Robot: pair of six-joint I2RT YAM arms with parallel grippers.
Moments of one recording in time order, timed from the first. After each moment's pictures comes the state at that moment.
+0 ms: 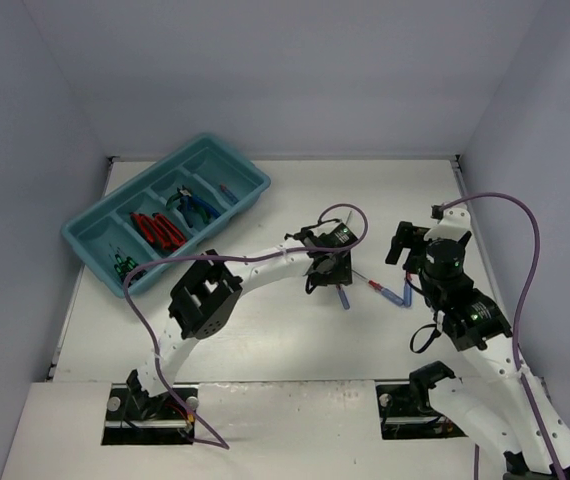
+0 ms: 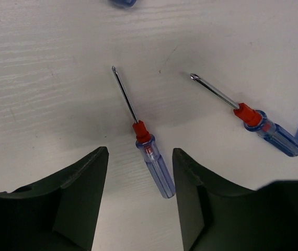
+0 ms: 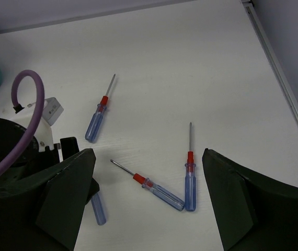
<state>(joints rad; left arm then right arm) -0.96 2.19 1.78 -0.65 -0.09 -0.91 0.39 0.70 0.79 -0.44 0.44 0.26</state>
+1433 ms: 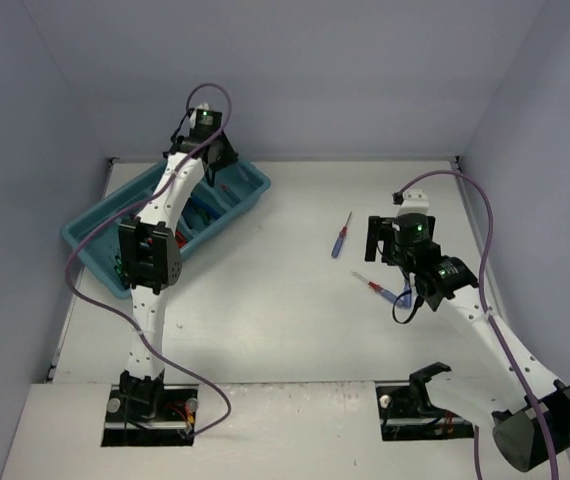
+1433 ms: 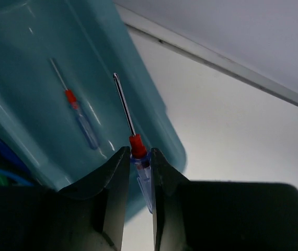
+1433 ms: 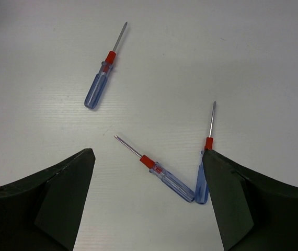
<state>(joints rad) -0.25 2.30 2.33 -0.71 -0.04 -0.66 0.39 1.01 0.87 -0.47 0.32 0.23</state>
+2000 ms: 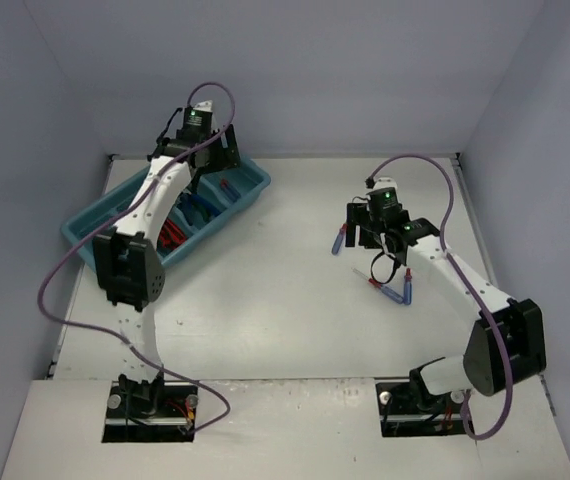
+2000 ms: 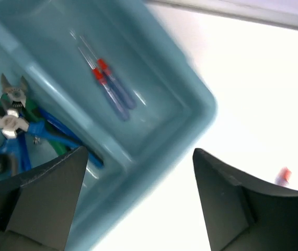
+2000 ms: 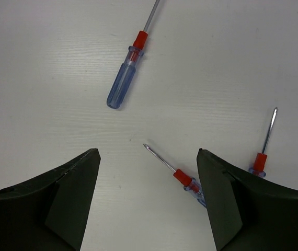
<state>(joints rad) -0.26 2.04 2.04 -0.71 -0.01 -0.39 0.36 1.38 1.02 -0.45 0.18 0.29</state>
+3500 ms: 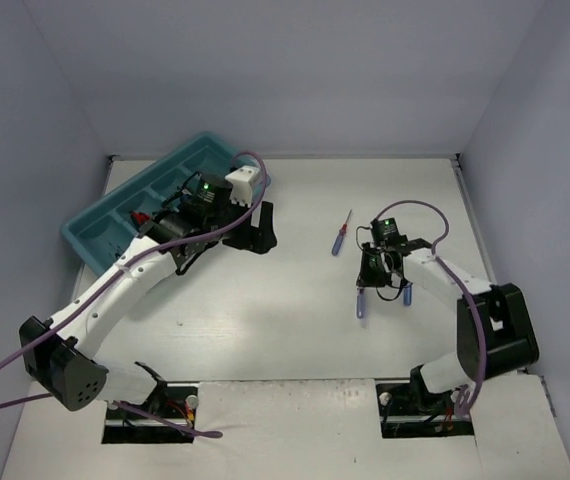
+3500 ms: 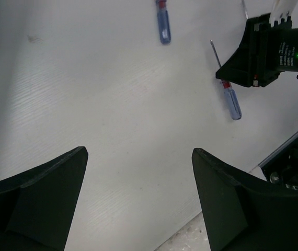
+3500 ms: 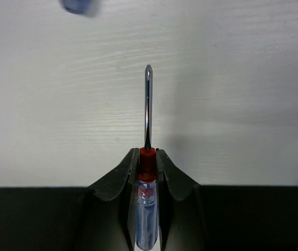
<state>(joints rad) -0.60 1.35 1.36 -0.67 0.16 -0.29 0.29 1.46 0.79 -0.45 -0.05 0.46</state>
